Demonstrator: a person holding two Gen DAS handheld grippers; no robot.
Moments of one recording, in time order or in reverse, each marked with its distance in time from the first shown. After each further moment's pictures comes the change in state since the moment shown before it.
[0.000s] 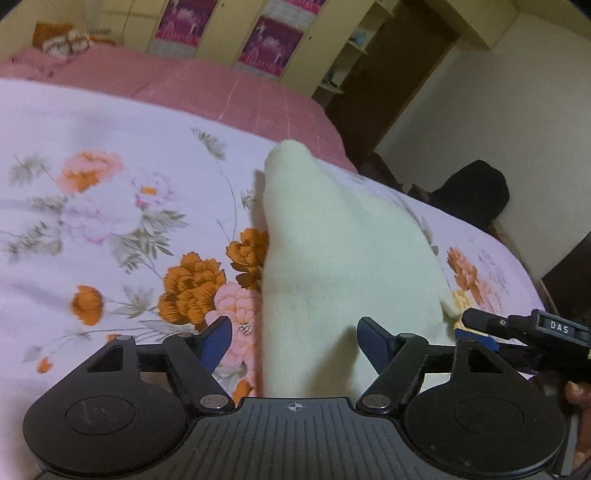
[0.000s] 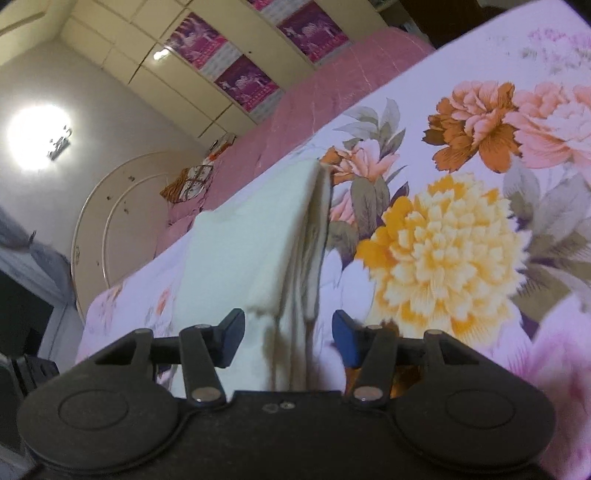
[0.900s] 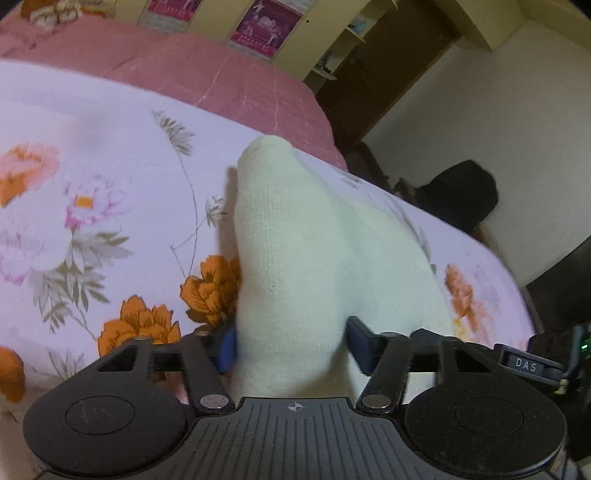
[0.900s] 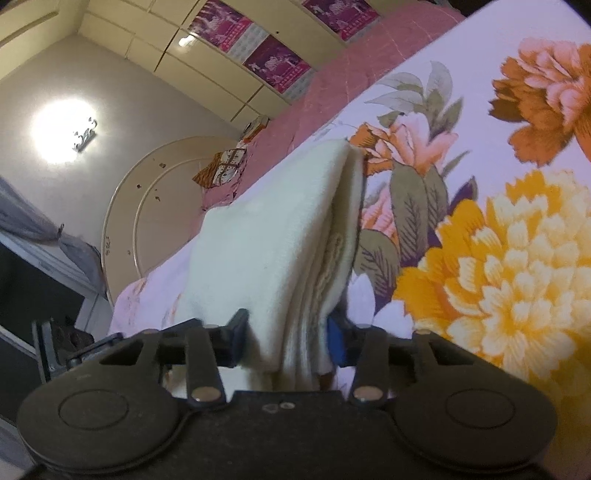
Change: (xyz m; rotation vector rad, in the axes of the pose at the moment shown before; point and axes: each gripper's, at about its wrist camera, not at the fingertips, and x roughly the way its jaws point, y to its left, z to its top) left arm 0.065 -0.008 0.037 -0.026 0.049 -0.063; right arm 0.051 -0.009 0.015 -0.032 0.062 0.135
